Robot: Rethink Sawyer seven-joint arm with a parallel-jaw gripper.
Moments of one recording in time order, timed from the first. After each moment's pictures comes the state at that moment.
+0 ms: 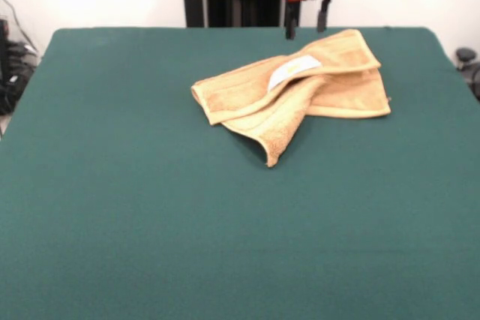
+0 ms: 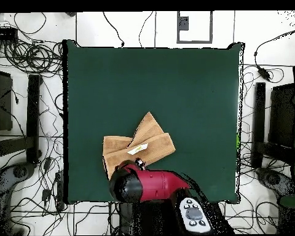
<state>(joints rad) -0.20 -0.72 0.09 2.12 -0.20 0.17 1.40</state>
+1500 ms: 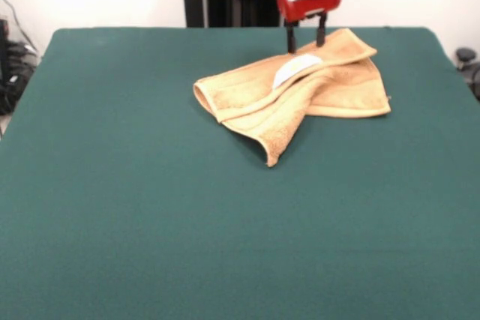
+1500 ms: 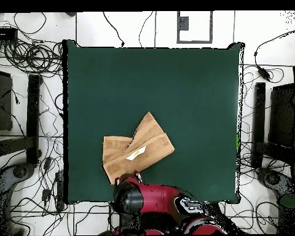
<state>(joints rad) -0.24 -0.54 0.09 2.21 -0.18 -0.07 1.40</state>
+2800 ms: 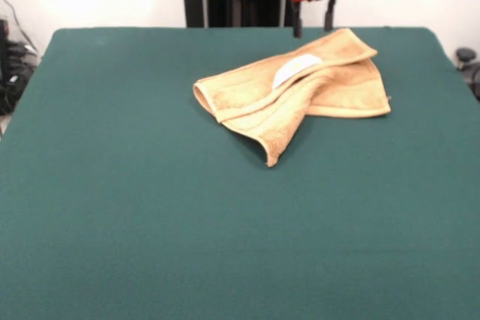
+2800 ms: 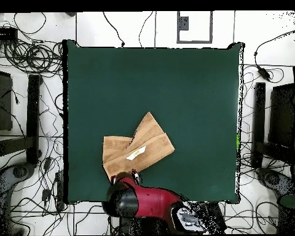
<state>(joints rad) -0.18 -0.67 0.09 2.27 -0.05 -0.05 1.40</state>
